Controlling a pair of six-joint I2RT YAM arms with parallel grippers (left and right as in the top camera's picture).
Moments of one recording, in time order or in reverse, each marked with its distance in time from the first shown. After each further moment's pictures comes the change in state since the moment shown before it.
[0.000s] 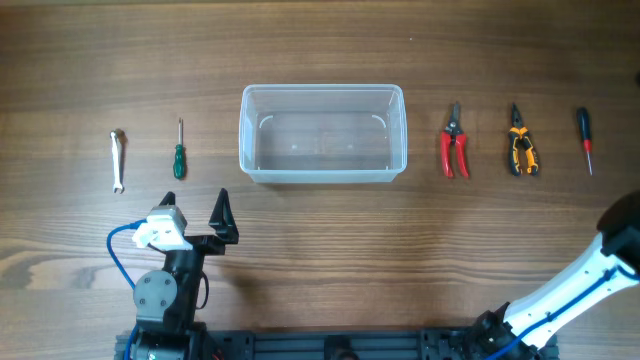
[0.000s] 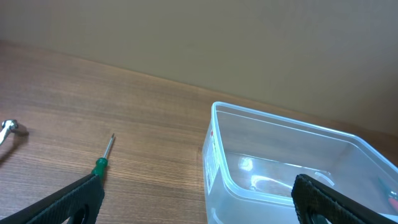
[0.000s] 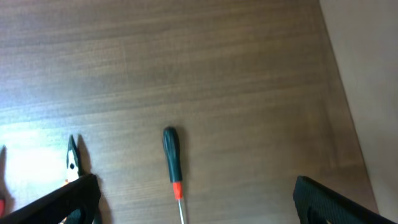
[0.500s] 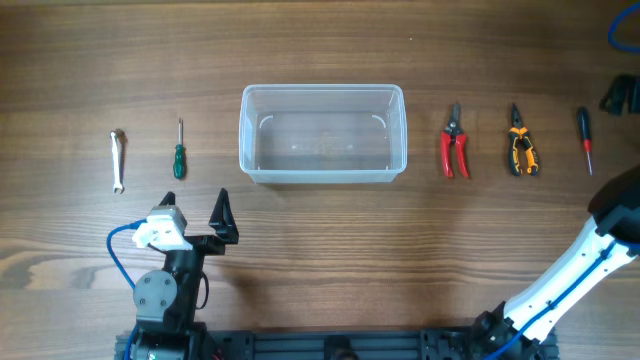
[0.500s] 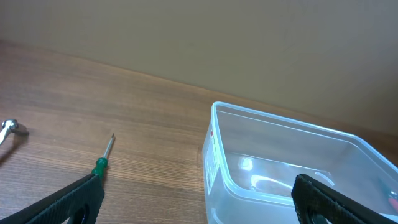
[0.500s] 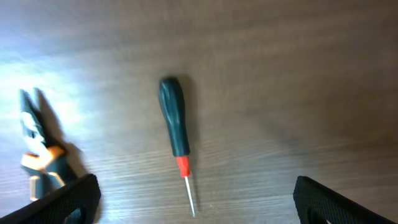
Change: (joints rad) left arm 0.000 0.000 0.000 0.000 0.000 0.000; right arm 0.060 0.209 0.090 -0.169 0.164 0.004
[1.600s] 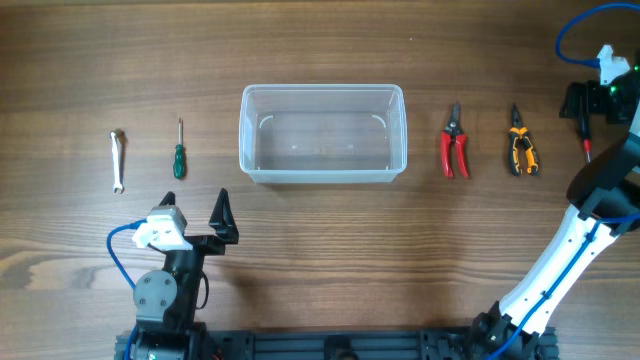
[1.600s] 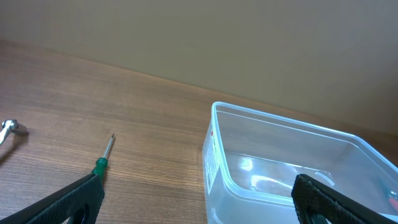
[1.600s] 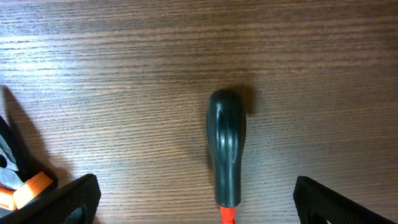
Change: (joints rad) left arm 0.000 0.000 0.000 0.000 0.000 0.000; right arm 0.116 0.115 0.000 0.014 0.078 0.015
